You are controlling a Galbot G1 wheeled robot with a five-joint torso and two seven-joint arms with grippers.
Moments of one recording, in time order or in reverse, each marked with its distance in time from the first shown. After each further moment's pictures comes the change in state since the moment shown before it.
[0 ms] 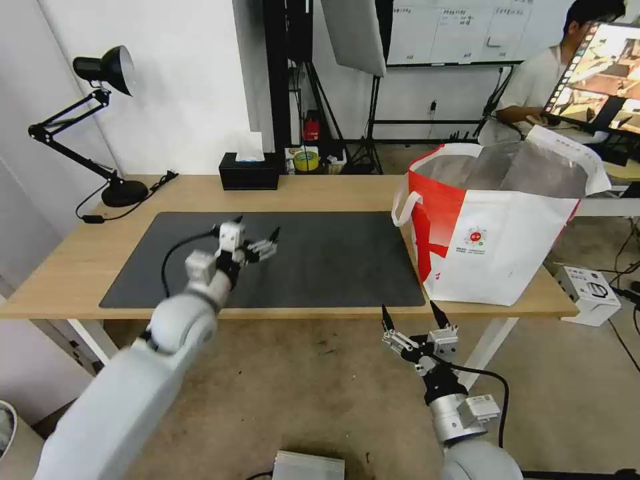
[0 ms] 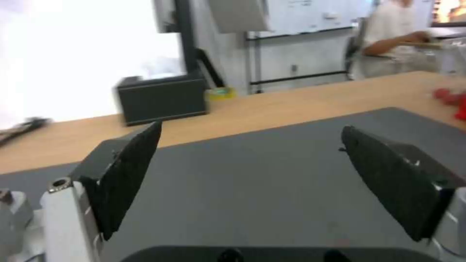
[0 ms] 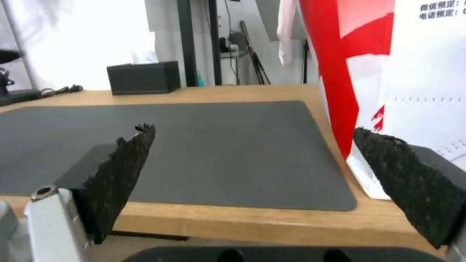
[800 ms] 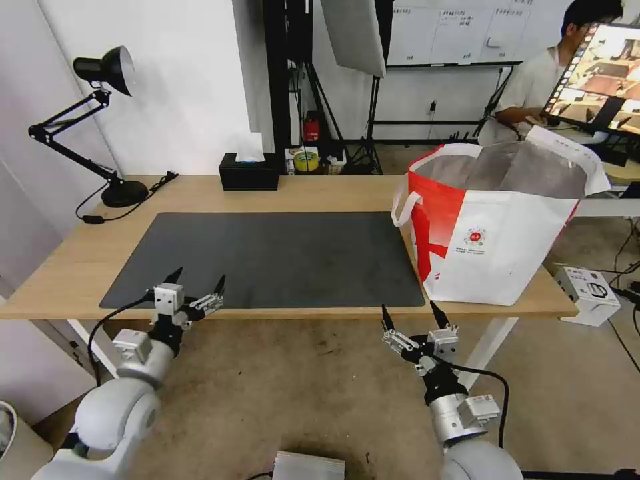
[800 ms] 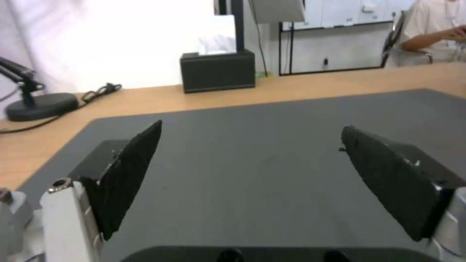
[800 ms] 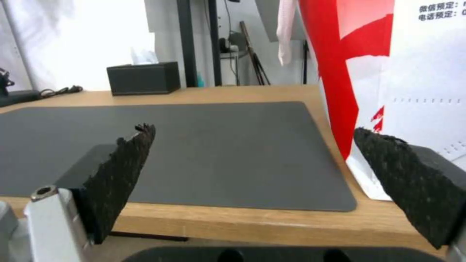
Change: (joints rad) left arm 0.428 -0.069 -0.344 -0.201 0.032 -0.066 0.098; right arm 0.000 0.000 0.000 0.000 0.000 0.000 0.000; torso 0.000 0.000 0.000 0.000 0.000
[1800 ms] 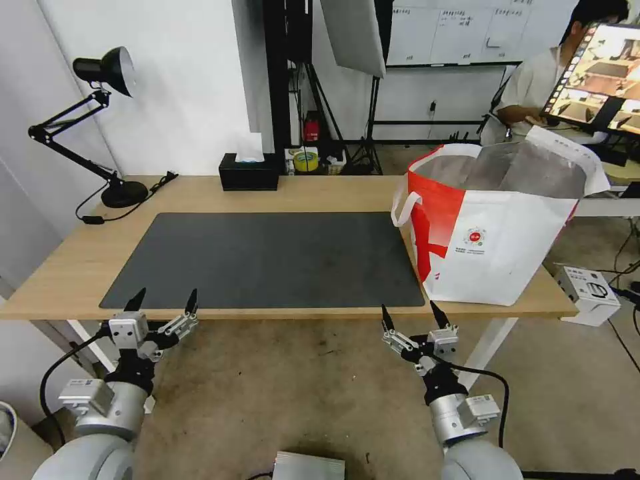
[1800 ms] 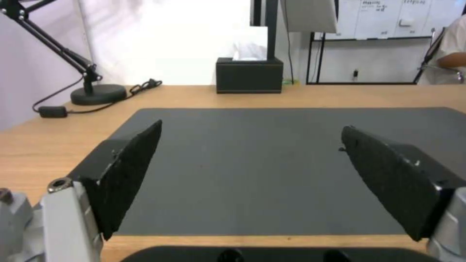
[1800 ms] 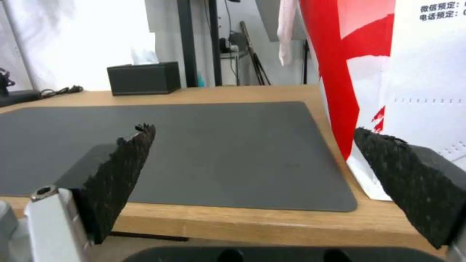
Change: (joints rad) left arm 0.201 -0.195 -0.125 -0.167 0.073 -0.011 0.021; right arm 0.000 0.000 0.000 0.000 0.000 0.000 0.000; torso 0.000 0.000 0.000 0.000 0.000
